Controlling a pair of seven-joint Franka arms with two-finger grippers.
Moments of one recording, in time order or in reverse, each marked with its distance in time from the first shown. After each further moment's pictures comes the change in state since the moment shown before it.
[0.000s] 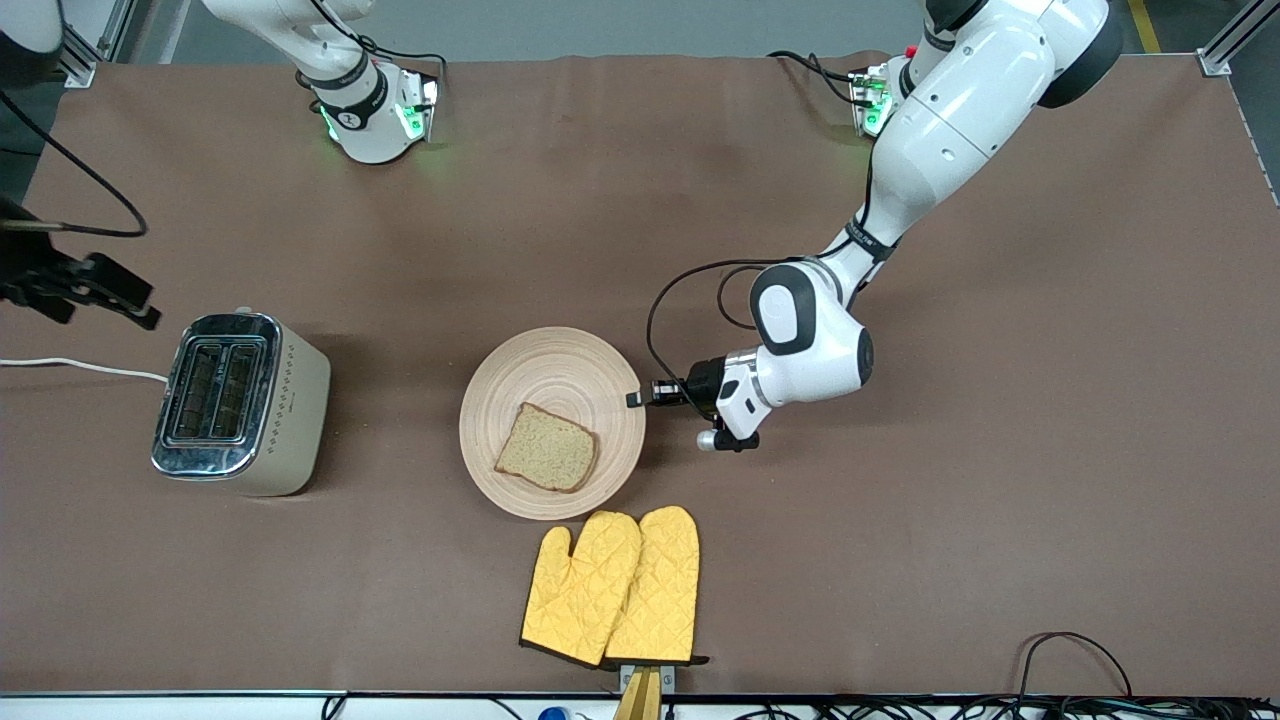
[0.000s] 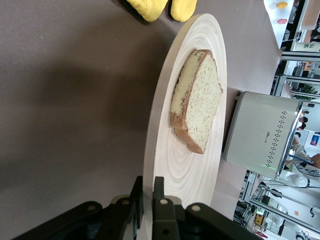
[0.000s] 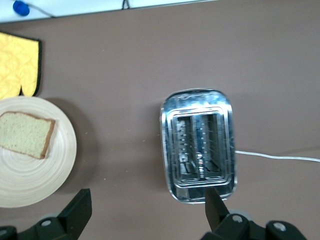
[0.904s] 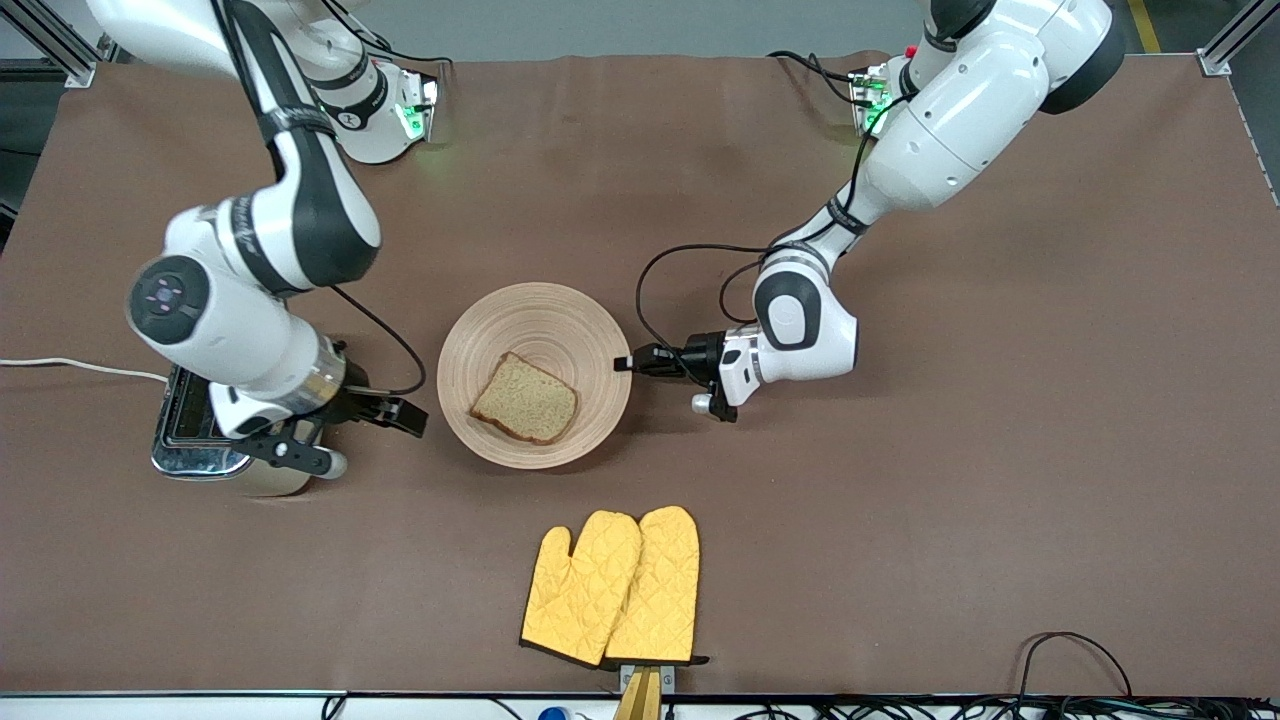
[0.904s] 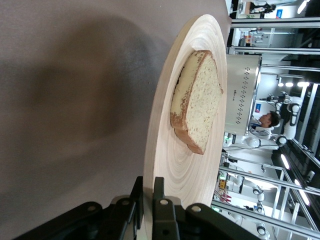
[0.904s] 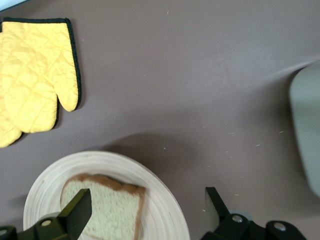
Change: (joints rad) left arm 0.049 0.024 -0.032 -0.127 -0.398 -0.158 0.534; right arm 0.266 0.360 0.005 -0.025 0.112 0.362 0.447
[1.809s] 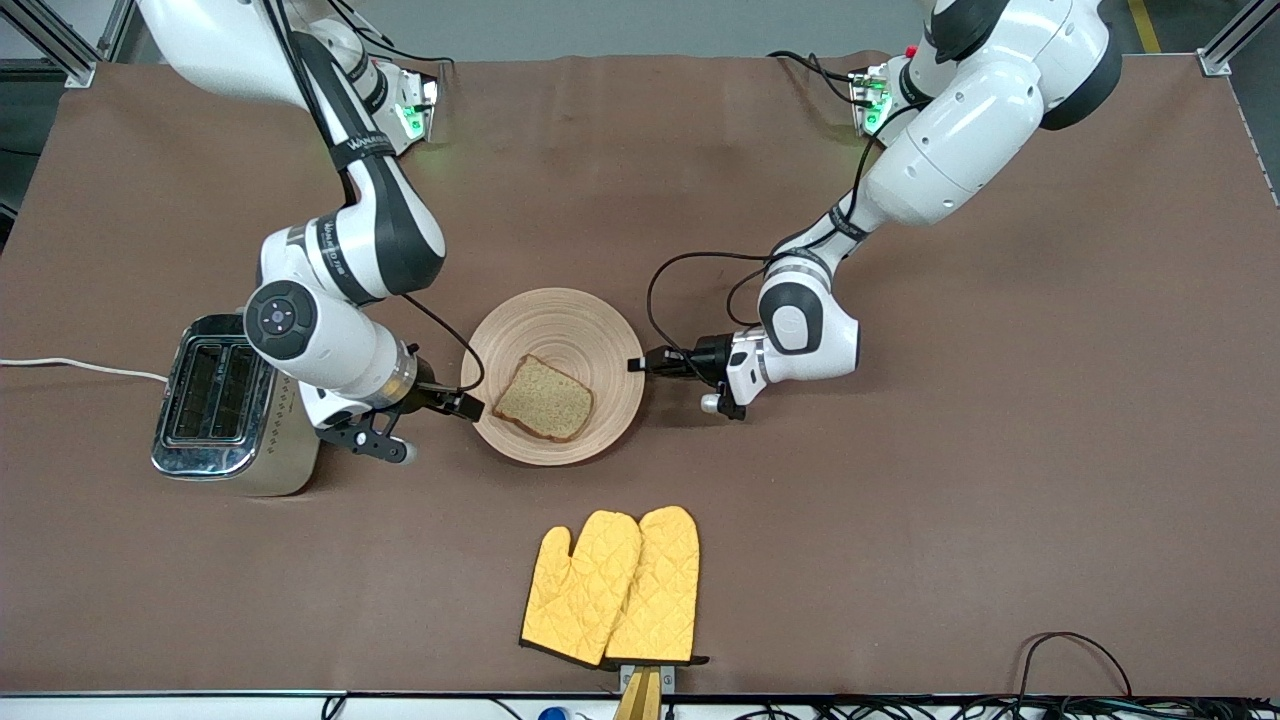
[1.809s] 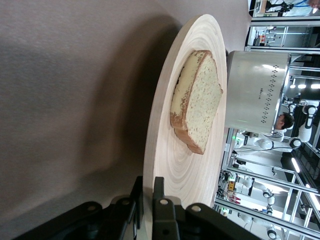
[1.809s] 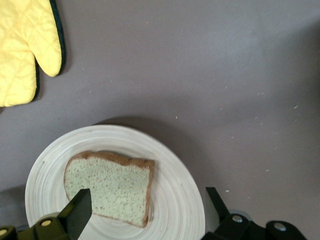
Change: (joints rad) left arm 0.004 0.053 -0.006 -0.020 0.000 0.062 0.039; right arm 0.064 0.019 0.000 -0.114 0.061 0.058 0.043
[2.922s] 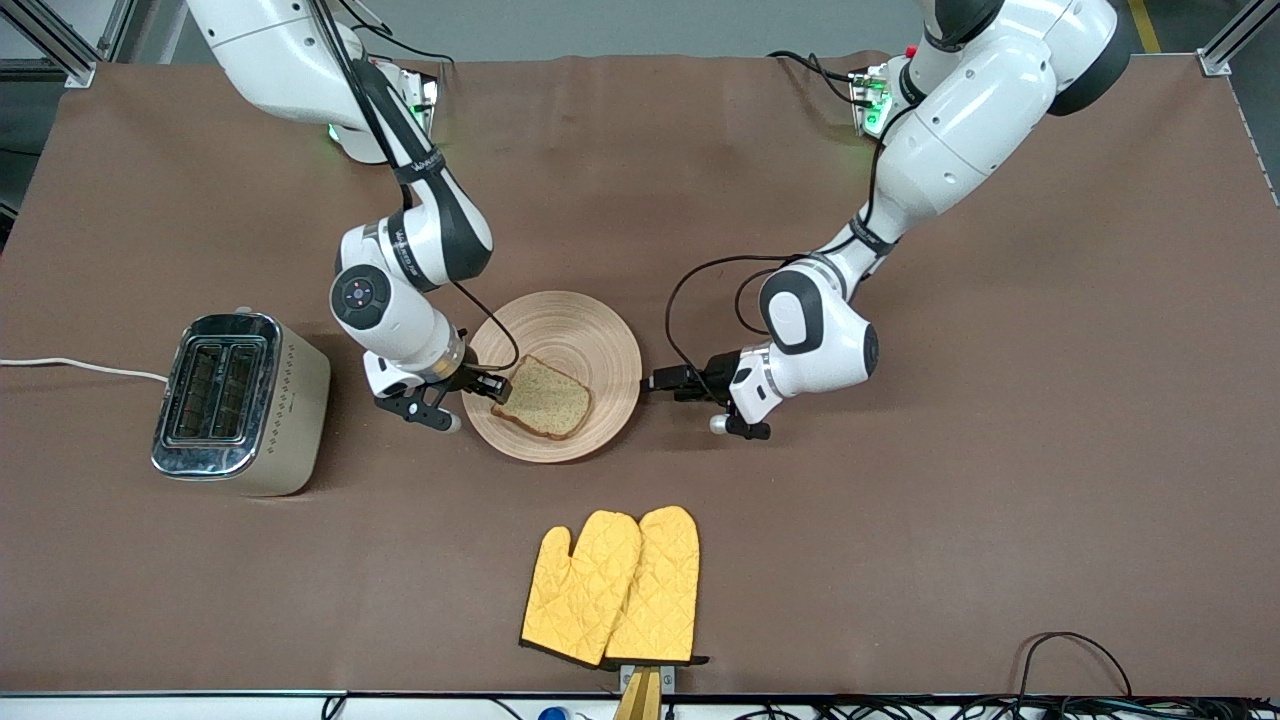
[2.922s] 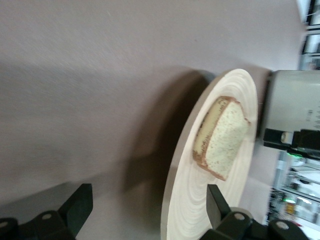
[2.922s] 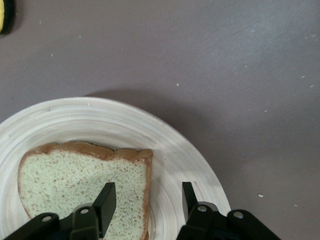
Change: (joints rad) left arm -0.005 -0.085 0.025 0.028 0.504 0.152 -0.491; right arm 0.088 0.014 0.000 -0.277 0.036 0.354 0.047
